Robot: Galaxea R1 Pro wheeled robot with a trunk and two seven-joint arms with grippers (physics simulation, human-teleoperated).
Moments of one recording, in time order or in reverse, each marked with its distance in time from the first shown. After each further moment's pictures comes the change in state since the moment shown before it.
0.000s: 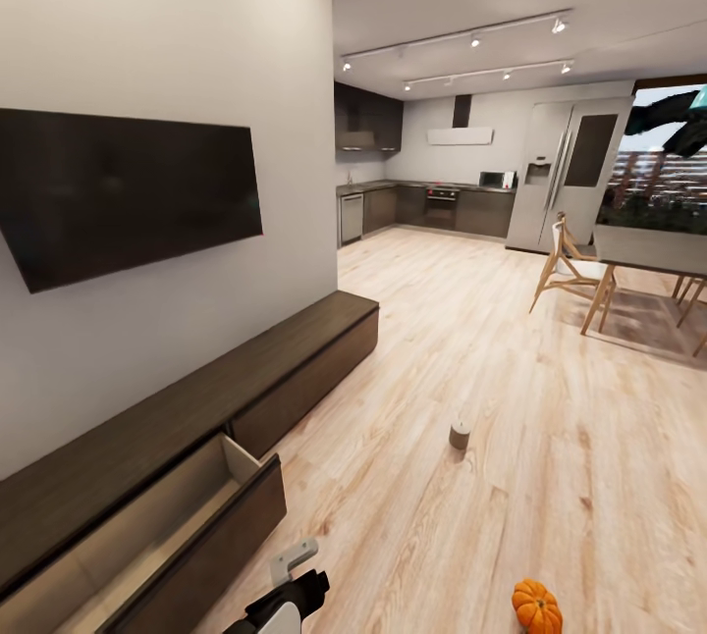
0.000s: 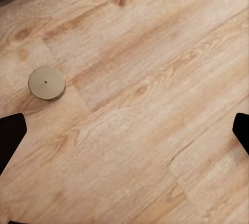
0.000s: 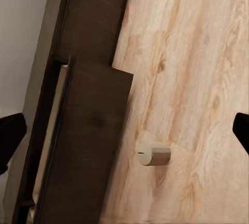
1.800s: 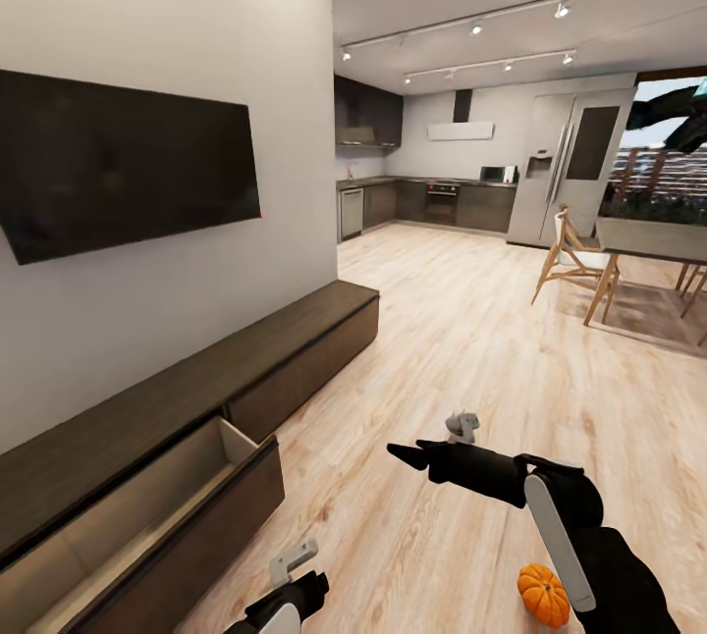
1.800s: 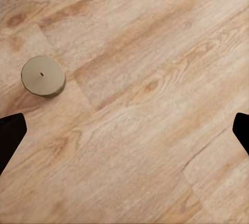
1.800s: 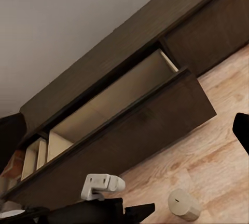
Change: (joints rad) left arm 0.000 -0.001 0.000 0.008 0.000 0.000 -0.005; right arm 0.002 0.238 0.005 -1.579 0.455 0.942 -0.449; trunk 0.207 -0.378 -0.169
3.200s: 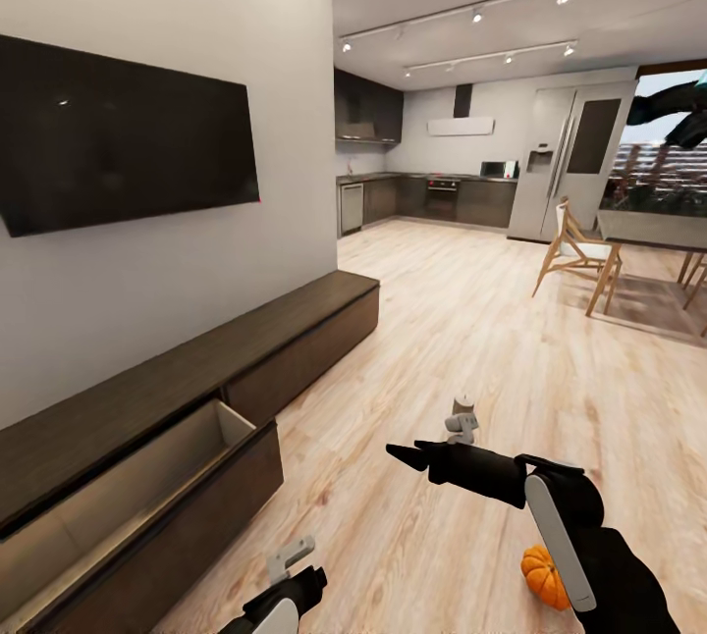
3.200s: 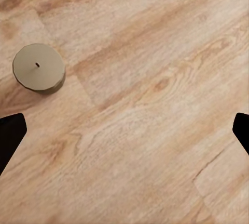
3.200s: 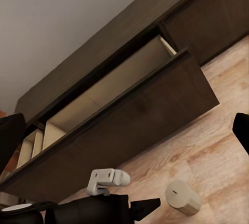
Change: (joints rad) left arm 0.000 0.001 0.026 -0.008 0.000 -0.005 0.000; right arm 0.000 0.002 -0.004 0.002 -0.001 0.004 0.026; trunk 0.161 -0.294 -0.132
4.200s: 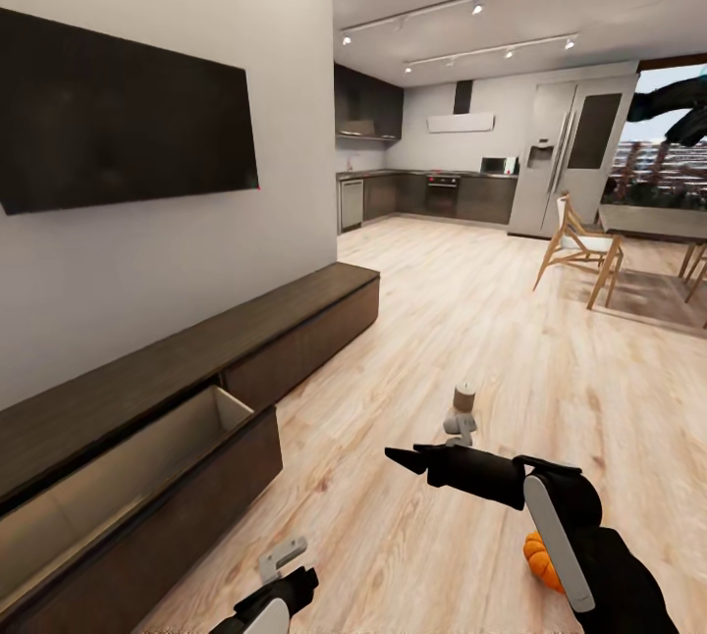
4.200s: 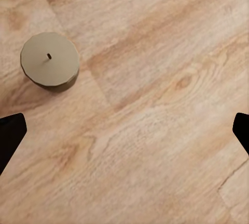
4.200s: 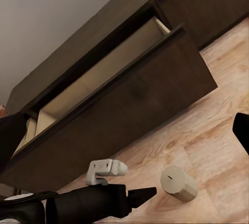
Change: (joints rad) left arm 0.000 0.026 0.001 0.000 0.005 0.002 -0.003; right arm 0.000 -0.001 0.007 0.005 0.001 0.018 -0.003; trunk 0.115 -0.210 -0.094
